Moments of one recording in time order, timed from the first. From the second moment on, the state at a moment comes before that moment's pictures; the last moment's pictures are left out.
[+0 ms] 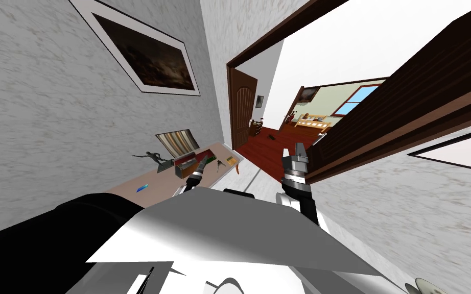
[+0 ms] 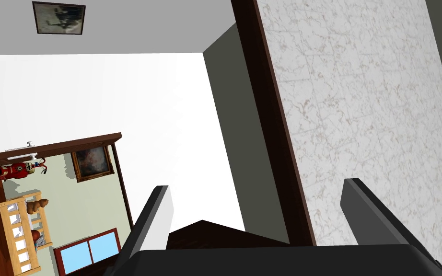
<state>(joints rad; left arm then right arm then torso) 0.54 0.19 0.15 -1.79 -0.23 -0.47 -0.08 0.55 -0.02 0.07 -2.36 0.08 -0.36 0.03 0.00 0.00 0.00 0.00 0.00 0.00</state>
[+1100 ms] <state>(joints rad) 0.51 0.27 0.17 -1.47 -0.30 -0.58 -0.24 0.55 -0.02 0.07 -2.36 0.08 -0.36 0.03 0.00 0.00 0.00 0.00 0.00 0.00</state>
